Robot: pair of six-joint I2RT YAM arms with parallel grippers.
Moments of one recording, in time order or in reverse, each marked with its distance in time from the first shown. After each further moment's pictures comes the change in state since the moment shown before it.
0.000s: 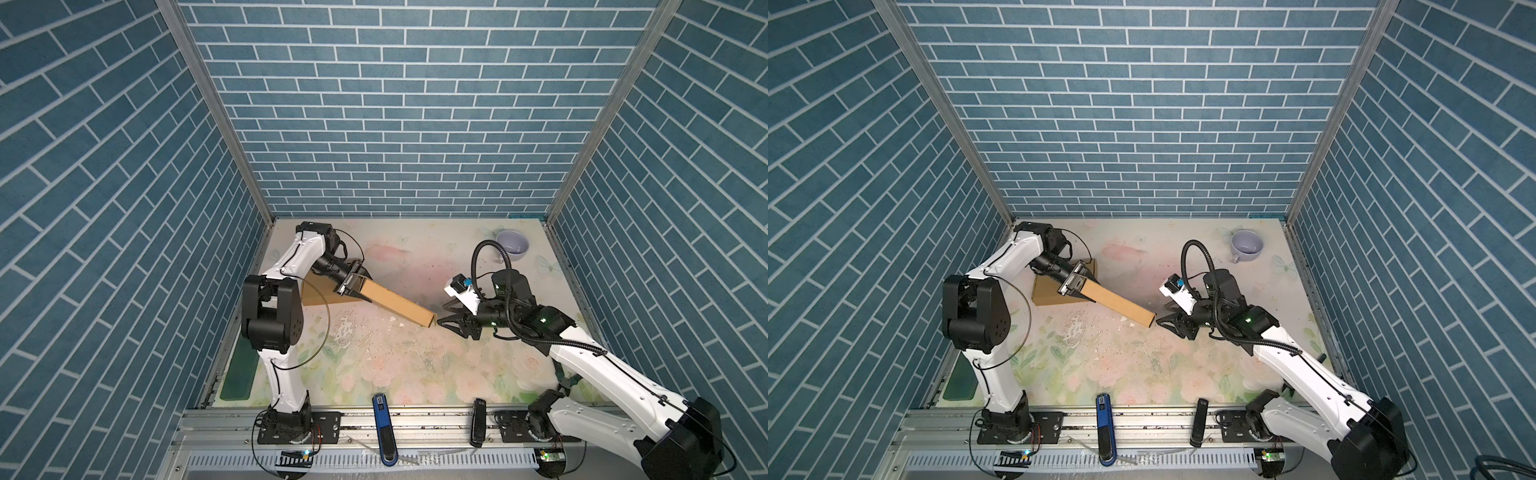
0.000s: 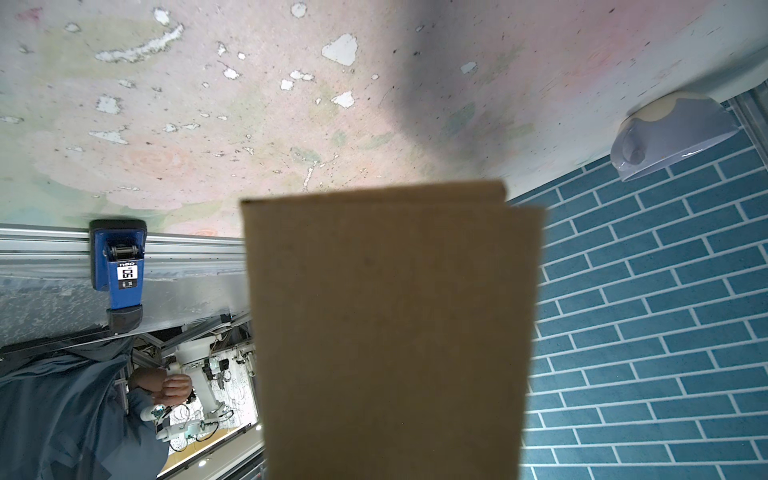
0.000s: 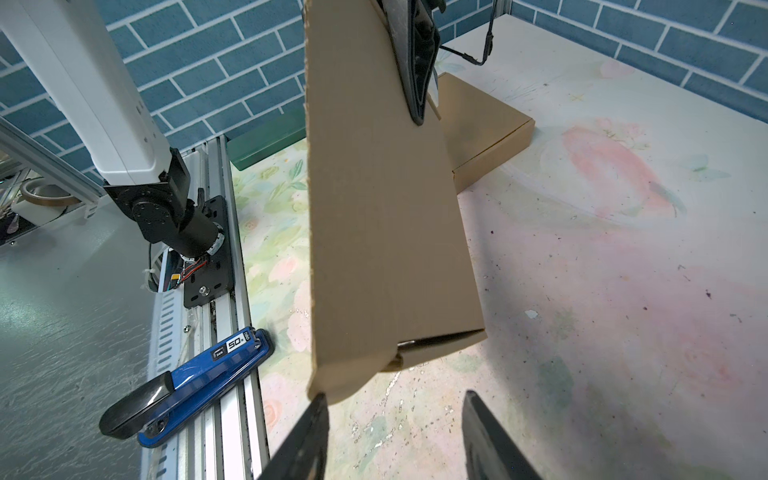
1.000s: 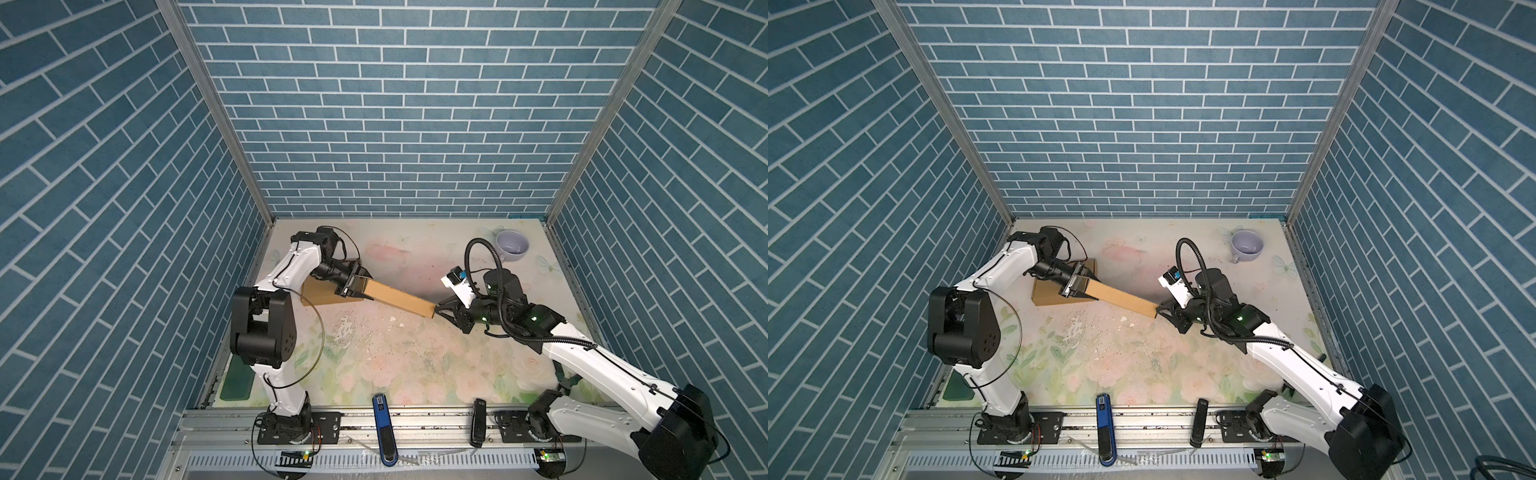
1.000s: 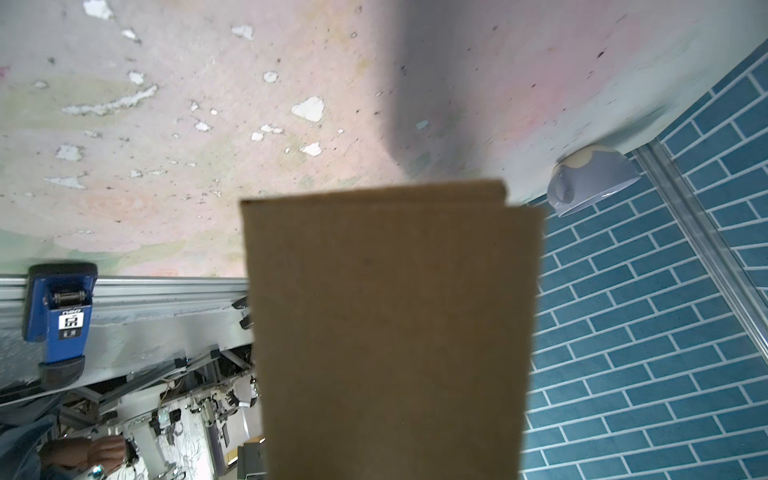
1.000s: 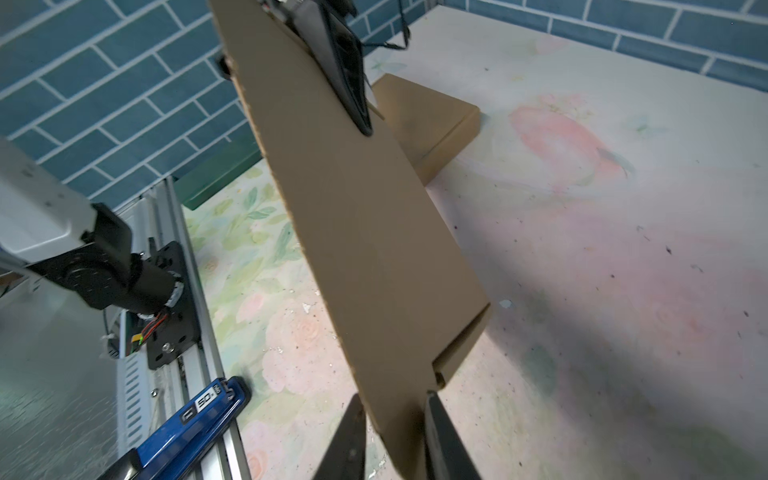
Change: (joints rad) left arm -0.004 -0.136 -0.166 0.362 -0.021 -0.283; right arm 0.045 0.058 0.006 0.074 0.204 0.215
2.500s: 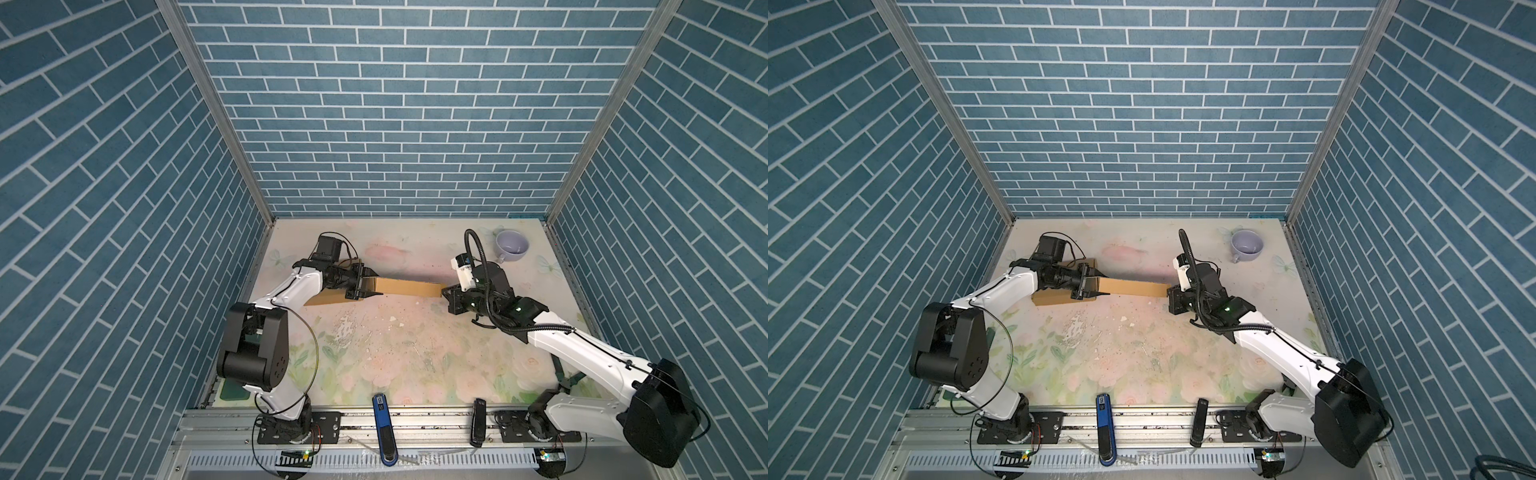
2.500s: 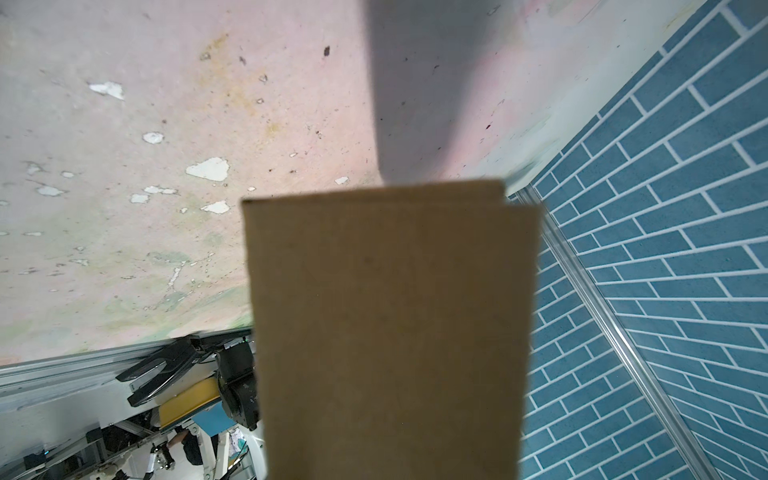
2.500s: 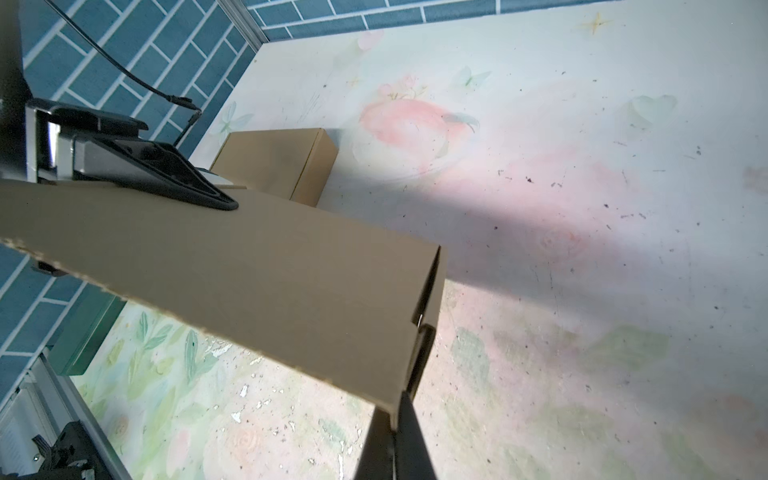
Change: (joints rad) left arm -0.052 -0.155 -0.352 0.698 -0.021 -0.503; right arm 0.001 0.124 0.022 0.113 0.289 0.343
